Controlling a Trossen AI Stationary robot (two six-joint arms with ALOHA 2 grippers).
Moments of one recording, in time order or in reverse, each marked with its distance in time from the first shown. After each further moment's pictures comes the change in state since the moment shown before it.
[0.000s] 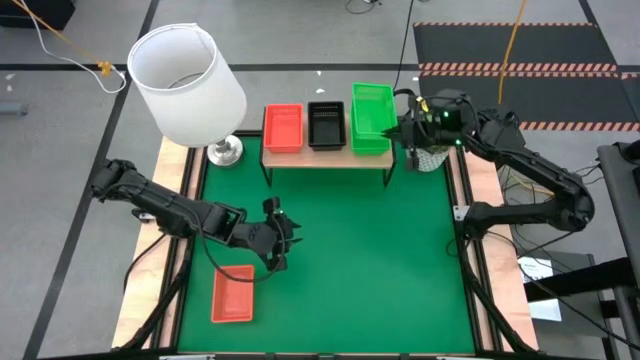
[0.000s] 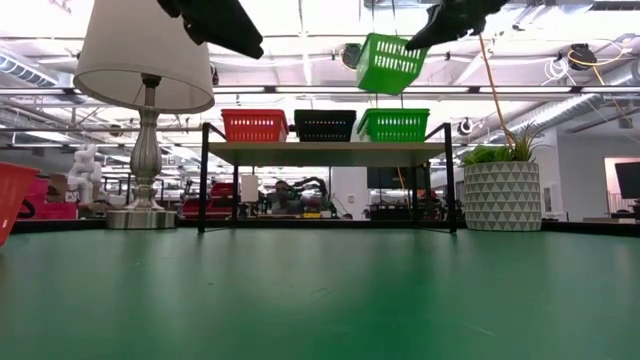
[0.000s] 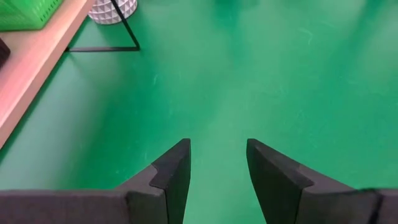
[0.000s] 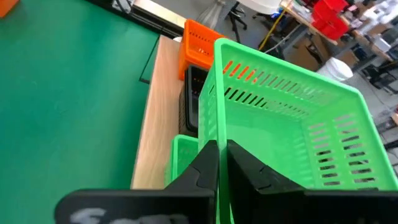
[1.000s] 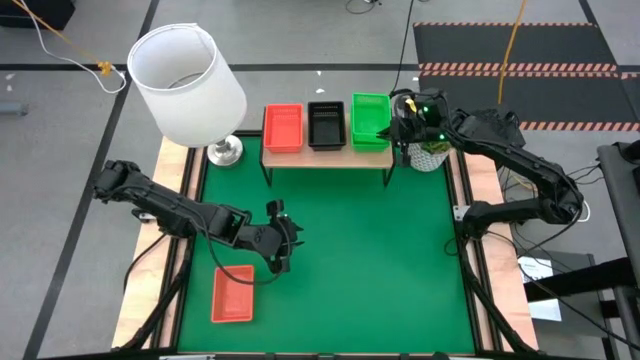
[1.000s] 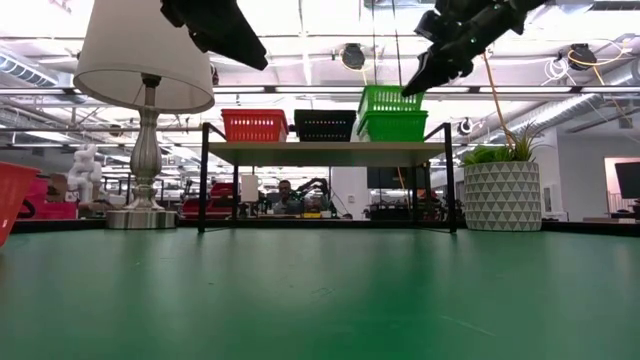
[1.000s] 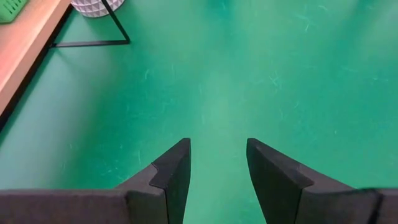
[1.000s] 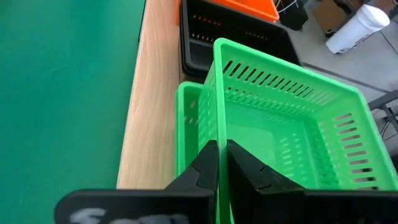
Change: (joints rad) left arm 0.005 0.036 -0.001 0.015 0.027 0.021; right arm -0.115 0.124 -0.082 0.052 -0.061 0.018
